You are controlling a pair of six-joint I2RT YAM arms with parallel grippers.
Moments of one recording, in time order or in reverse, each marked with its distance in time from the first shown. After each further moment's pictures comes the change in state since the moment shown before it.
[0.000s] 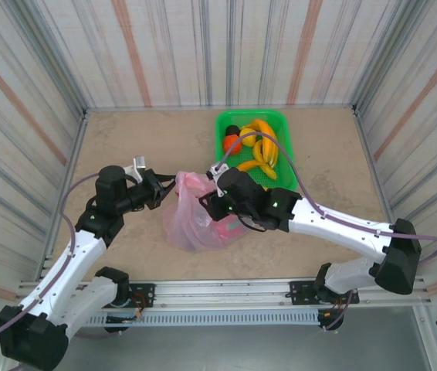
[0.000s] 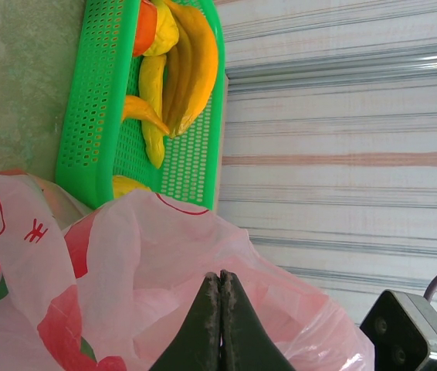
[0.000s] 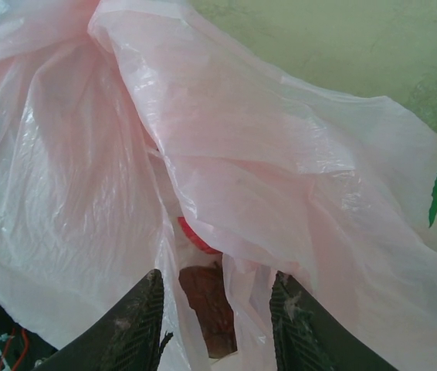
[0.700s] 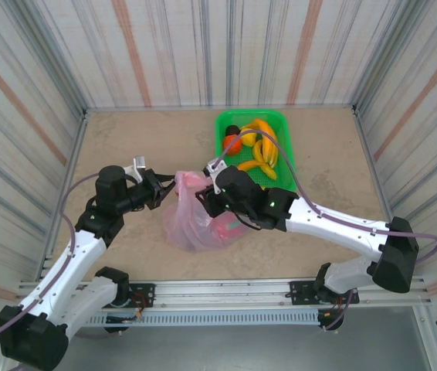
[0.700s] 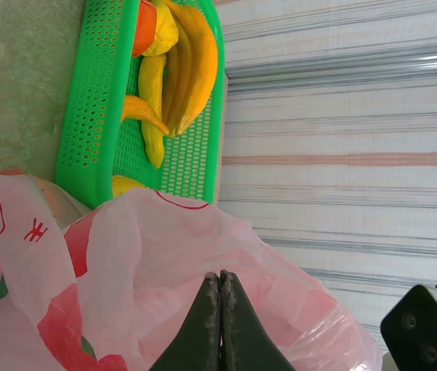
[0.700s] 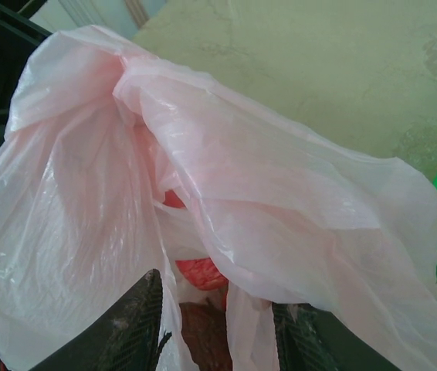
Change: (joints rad) left arm 0.000 0.000 0.001 0.000 0.000 0.000; right arm 0.000 0.021 0.000 0.099 0.042 -0.069
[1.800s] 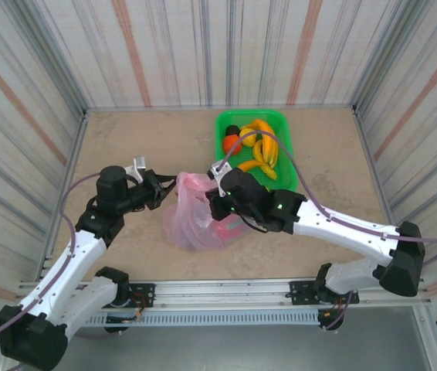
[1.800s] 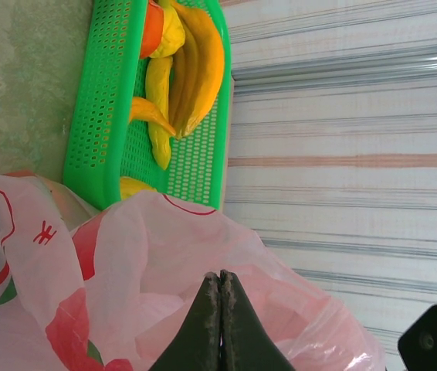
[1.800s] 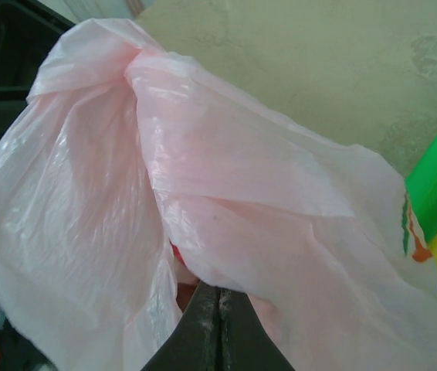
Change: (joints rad) left arm -0.007 0.000 0.001 -0.016 -0.027 0.021; right arm 0.014 -0.074 0.000 -0.110 0.014 0.011
